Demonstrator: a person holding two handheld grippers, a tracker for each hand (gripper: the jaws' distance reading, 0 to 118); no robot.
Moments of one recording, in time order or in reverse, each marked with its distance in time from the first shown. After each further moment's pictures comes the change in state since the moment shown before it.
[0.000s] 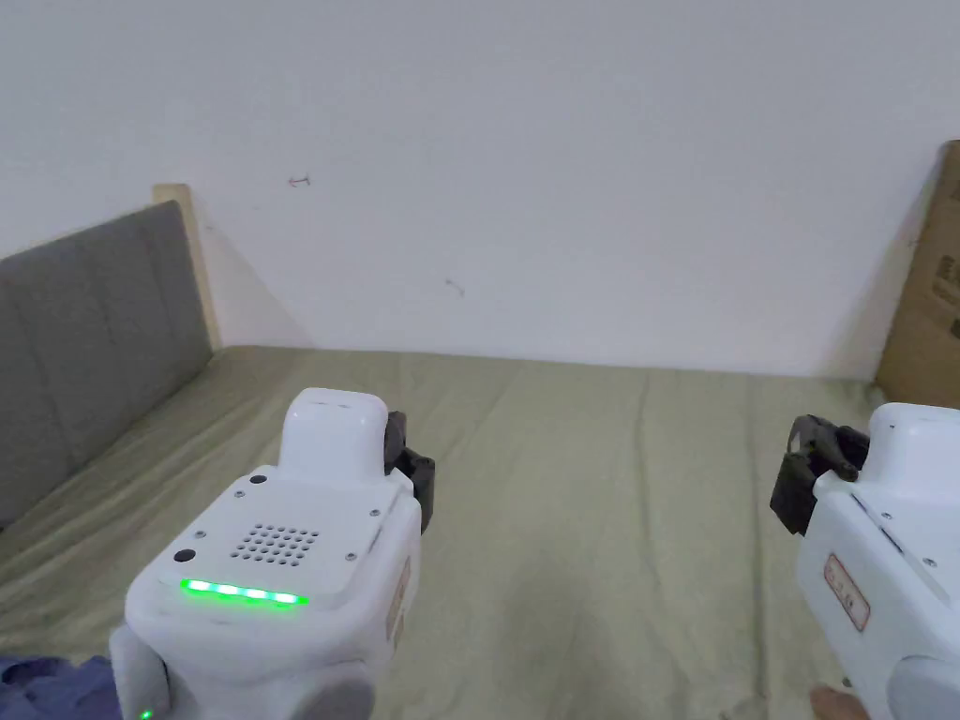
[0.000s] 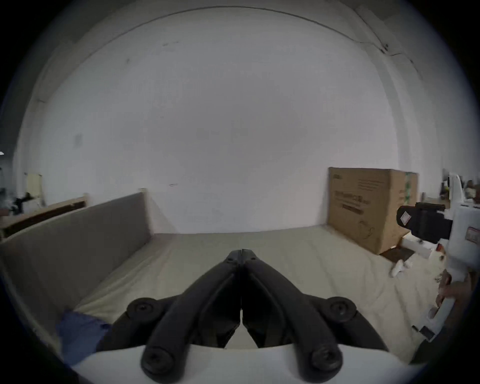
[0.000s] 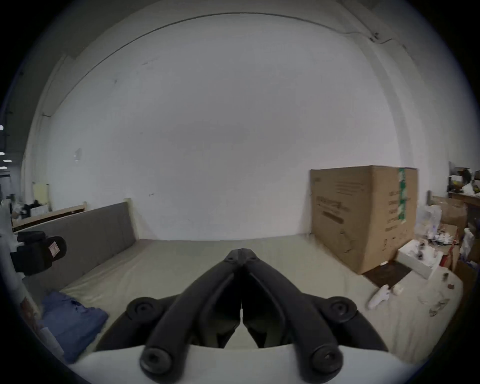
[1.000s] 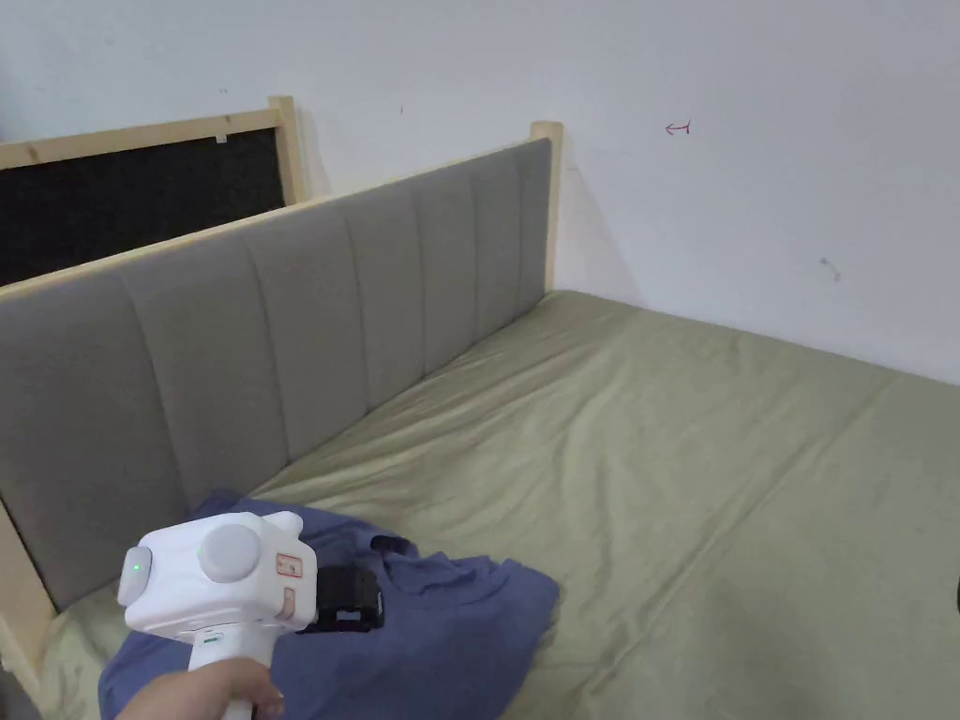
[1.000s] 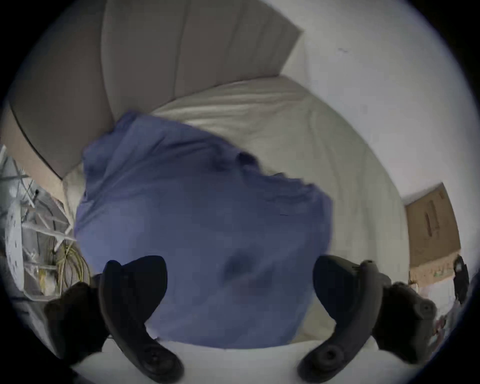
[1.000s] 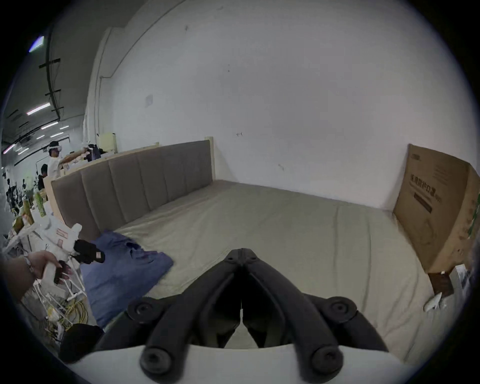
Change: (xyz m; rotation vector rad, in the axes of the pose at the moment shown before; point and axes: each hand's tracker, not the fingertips) left arm -0.342 -0.214 -0.019 -0.904 0.323 0.644; right arm -0.131 -0.053 -0.044 -0.310 0.387 0.161
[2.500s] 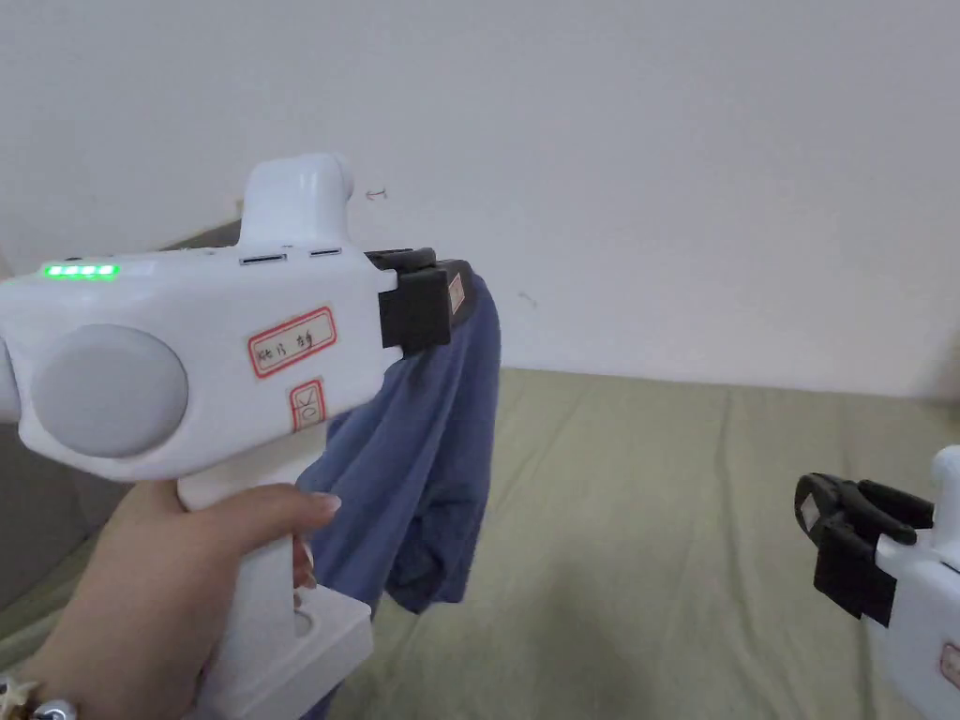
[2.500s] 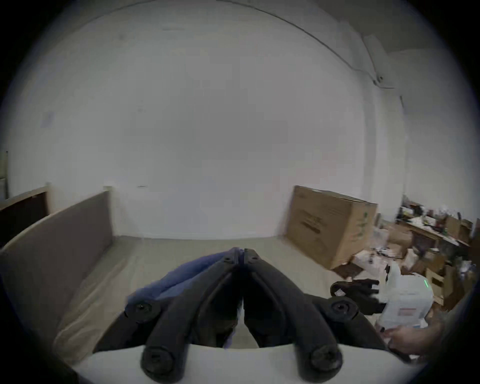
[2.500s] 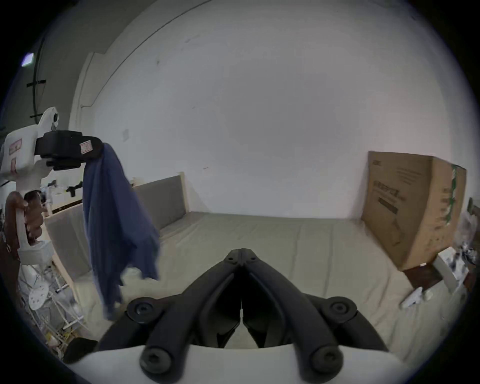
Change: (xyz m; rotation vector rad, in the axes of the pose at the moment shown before) left arm 0.367 -0.025 0.269 0.685 -0.742 -0.690; right arm 0.104 0.020 0.113 0.187 -0.179 -0.115
